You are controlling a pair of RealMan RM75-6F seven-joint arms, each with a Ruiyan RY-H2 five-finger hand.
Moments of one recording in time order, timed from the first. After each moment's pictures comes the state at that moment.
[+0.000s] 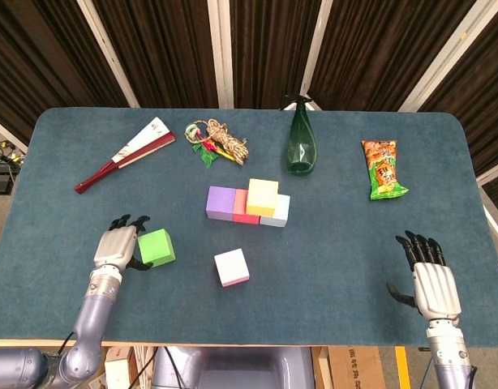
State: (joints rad) left arm -0.68 -1.45 -0.19 -1.92 0.50 1.30 0.65; right arm 0.12 -1.24 0.11 -1.81 -1.35 1.39 -0.23
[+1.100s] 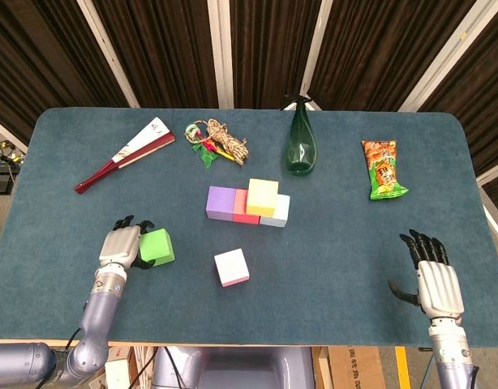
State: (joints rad) left arm -0.71 -1.48 -0.20 -1.89 0.44 1.30 0.69; right arm 0.12 -1.23 0.11 -1.82 -1.32 1.39 -0.19
